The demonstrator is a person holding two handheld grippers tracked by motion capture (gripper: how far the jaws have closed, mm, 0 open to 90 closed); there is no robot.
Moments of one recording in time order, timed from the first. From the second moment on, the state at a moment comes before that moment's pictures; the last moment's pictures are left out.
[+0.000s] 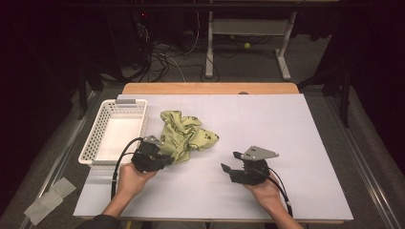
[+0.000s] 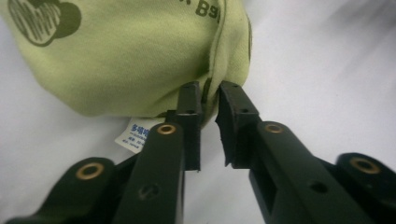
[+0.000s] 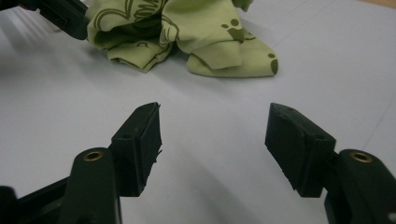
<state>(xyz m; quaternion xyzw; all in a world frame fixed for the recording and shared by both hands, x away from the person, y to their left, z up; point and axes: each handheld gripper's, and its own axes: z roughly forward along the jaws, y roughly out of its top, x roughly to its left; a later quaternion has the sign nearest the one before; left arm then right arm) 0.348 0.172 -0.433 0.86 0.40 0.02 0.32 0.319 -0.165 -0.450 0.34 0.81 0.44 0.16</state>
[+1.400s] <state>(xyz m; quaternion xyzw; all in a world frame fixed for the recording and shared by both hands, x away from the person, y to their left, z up) 0.352 0.164 -0.415 0.85 0.42 0.04 0.32 0.352 -0.098 -0.440 0.33 0.85 0.39 0.12</state>
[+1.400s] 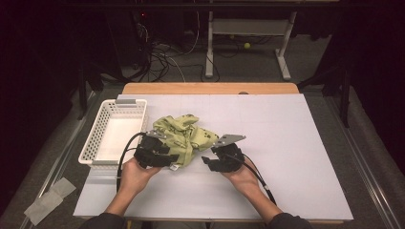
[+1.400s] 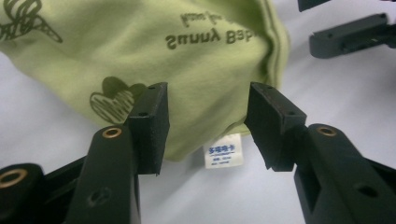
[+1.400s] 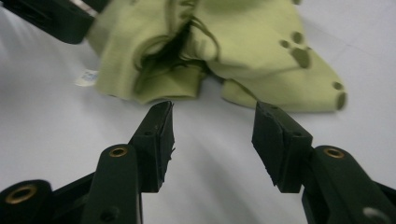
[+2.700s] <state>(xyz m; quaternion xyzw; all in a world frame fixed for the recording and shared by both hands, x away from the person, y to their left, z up) 0.348 0.170 -0.406 0.84 0.42 0.07 0.32 0.348 -0.092 -0.421 0.30 0.89 0.34 0.10</state>
